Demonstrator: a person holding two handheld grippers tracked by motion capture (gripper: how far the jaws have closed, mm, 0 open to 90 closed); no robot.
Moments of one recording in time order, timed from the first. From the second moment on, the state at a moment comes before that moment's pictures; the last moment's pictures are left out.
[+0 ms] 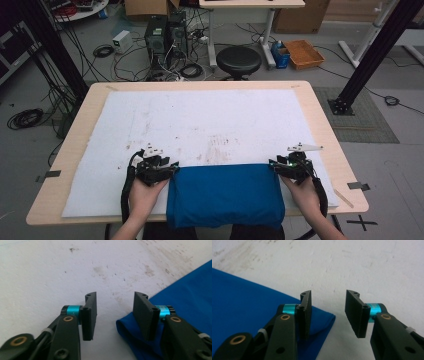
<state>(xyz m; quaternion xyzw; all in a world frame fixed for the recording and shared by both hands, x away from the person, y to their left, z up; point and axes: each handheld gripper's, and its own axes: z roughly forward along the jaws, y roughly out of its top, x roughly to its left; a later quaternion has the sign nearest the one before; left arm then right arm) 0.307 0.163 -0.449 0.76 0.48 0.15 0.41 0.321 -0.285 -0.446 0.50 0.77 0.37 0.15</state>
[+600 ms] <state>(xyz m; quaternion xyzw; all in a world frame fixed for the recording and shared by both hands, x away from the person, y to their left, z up) 0.307 0.162 -0.449 0.78 0.44 0.15 0.42 0.318 -0.280 -0.439 0.46 0.78 0.38 0.17</state>
